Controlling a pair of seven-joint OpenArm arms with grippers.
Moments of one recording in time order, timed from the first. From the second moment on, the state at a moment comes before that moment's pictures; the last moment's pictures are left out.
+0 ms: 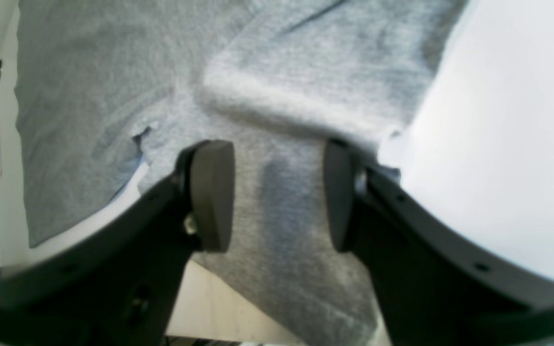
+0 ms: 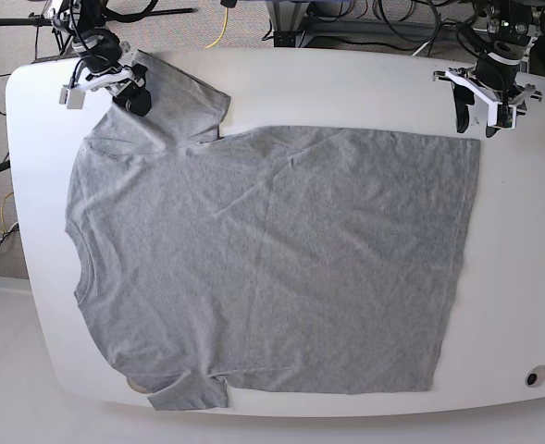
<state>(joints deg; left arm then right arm) 41.2 -18.9 -18.5 110.4 -15.8 -11.0 18.0 -31.6 3.4 34.1 94.1 53.0 22.4 -43.5</state>
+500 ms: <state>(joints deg) 40.9 -19.2 -19.4 110.2 -17.1 -11.0 18.0 -32.6 3.5 34.1 95.6 53.9 22.1 -45.1</state>
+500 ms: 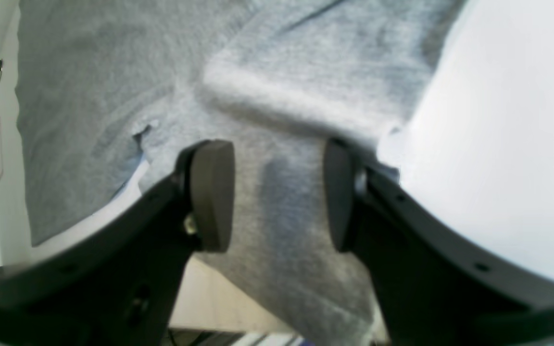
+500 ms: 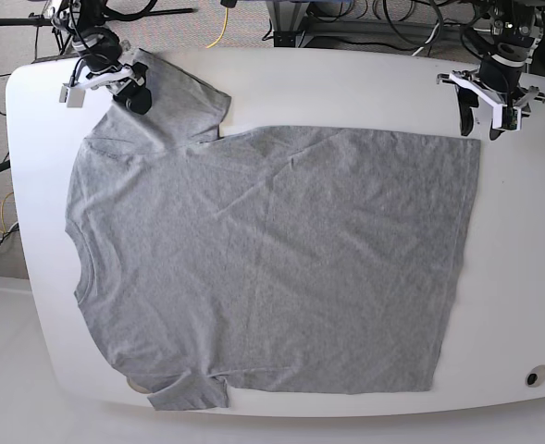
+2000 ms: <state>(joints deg) 40.4 -19.4 -19.0 109.6 -18.2 -11.7 18.8 -33.5 2.4 34.0 96.8 52.4 22.6 -45.6</state>
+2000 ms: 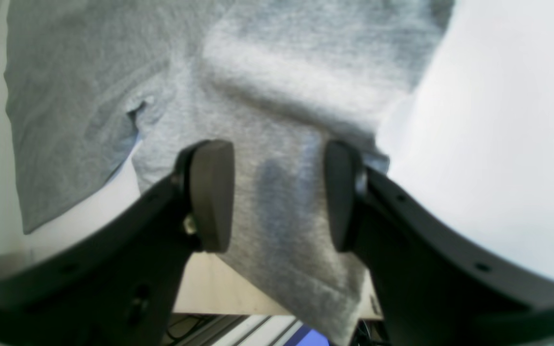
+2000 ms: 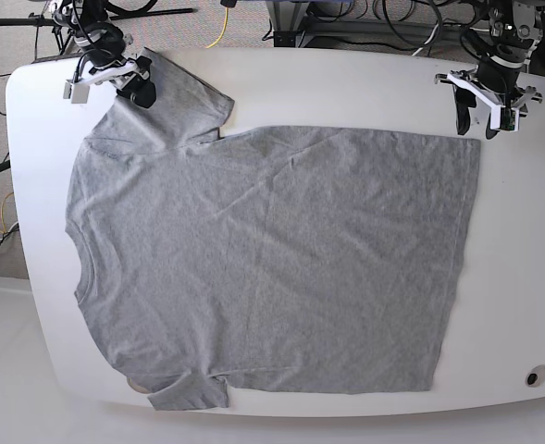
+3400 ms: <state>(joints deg) 40.4 -19.5 -21.8 108.5 -19.4 -11.7 19.5 -33.3 2.1 34.3 96.6 50.0 23.7 -46.2</state>
